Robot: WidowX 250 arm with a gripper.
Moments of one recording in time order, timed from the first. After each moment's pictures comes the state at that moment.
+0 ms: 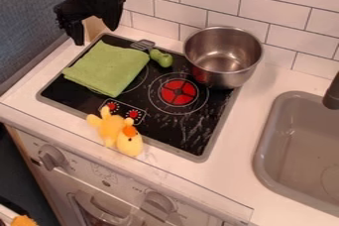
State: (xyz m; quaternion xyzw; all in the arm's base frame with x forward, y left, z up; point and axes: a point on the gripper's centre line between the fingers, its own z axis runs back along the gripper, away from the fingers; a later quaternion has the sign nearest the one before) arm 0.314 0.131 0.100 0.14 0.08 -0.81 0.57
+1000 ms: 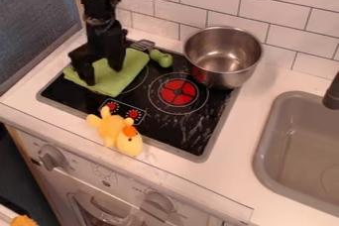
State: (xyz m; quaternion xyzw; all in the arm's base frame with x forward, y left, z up) arm 0.326 0.145 0.012 0.05 0.04 -0.80 0.60
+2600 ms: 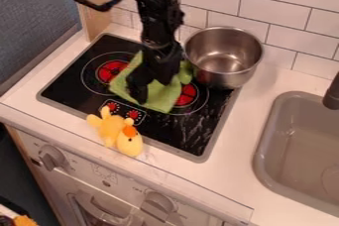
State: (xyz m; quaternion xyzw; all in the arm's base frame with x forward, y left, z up) arm 0.317 0.001 0.003 0.05 0.01 -0.80 0.59
